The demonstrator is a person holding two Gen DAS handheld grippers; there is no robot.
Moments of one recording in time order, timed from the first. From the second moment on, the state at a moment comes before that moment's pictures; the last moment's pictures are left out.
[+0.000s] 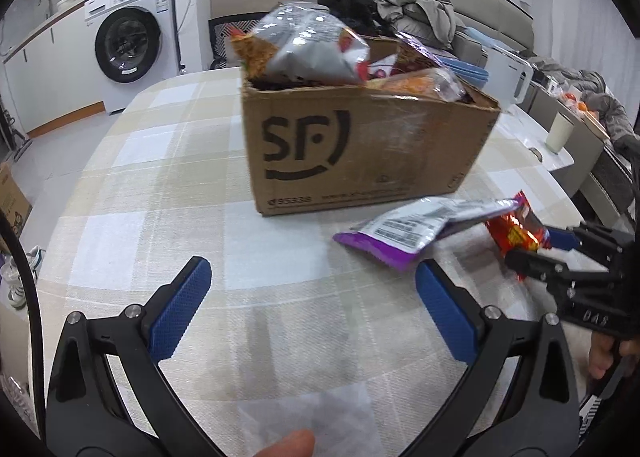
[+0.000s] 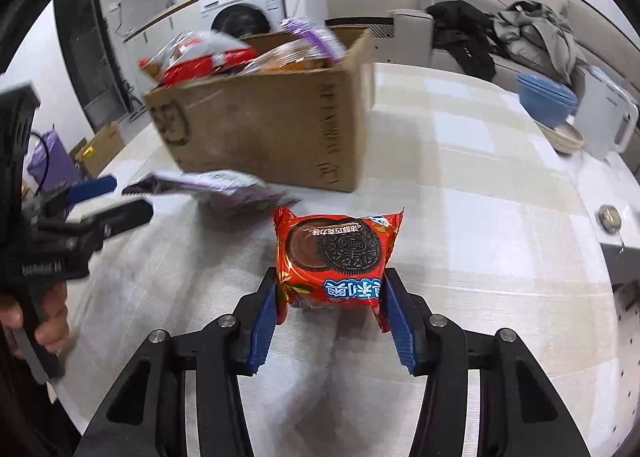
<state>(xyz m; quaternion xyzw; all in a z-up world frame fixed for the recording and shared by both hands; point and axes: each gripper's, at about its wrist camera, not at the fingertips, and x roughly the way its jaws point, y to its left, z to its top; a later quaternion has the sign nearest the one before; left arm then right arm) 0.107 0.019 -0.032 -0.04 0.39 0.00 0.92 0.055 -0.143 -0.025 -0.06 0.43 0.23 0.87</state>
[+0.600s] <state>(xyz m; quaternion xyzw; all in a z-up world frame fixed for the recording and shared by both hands) 0.085 -0.002 0.015 -0.06 0.36 -0.03 0.93 0.081 -0.179 -0.009 -0.03 0.43 0.21 0.88</state>
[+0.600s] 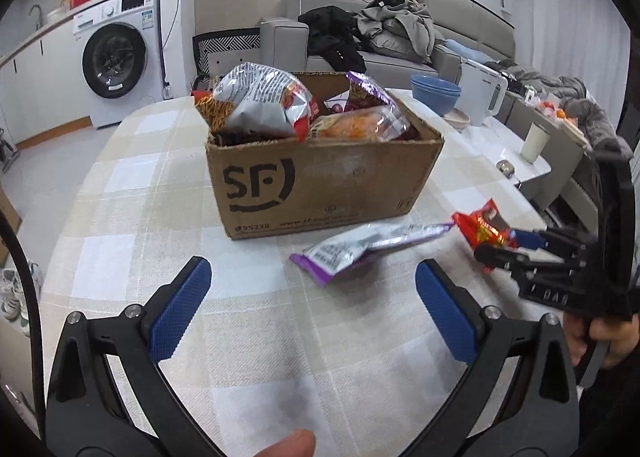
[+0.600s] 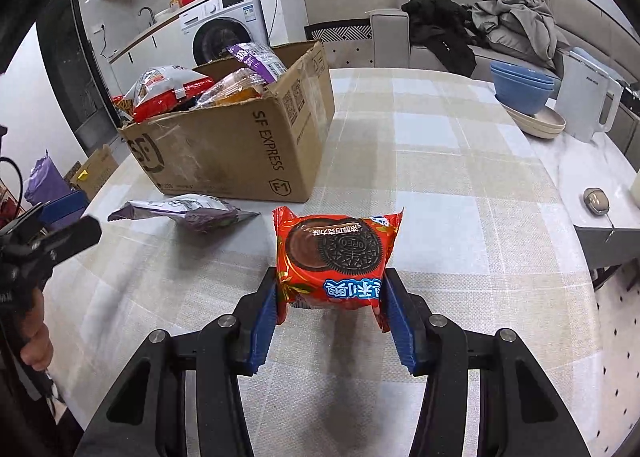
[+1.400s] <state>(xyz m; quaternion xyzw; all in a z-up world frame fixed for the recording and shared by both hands) 0.132 -0.048 -0.017 0.04 0.40 -0.06 0.91 0.082 -0.177 -0.016 -0.03 0.44 0.21 0.87</state>
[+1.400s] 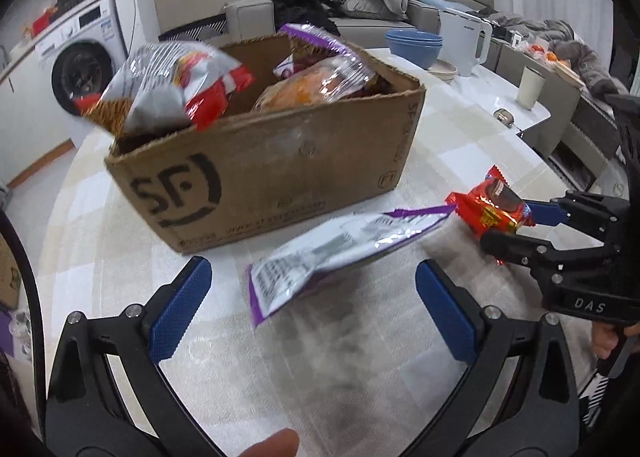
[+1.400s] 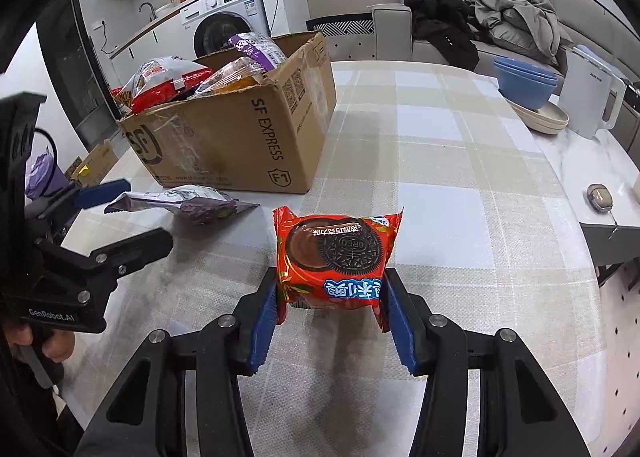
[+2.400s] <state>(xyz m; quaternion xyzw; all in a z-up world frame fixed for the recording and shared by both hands) 0.158 -0.092 -0.044 0.13 0.41 -0.05 0.90 0.083 -0.174 -0.022 -0.04 0.44 0.22 0.87</state>
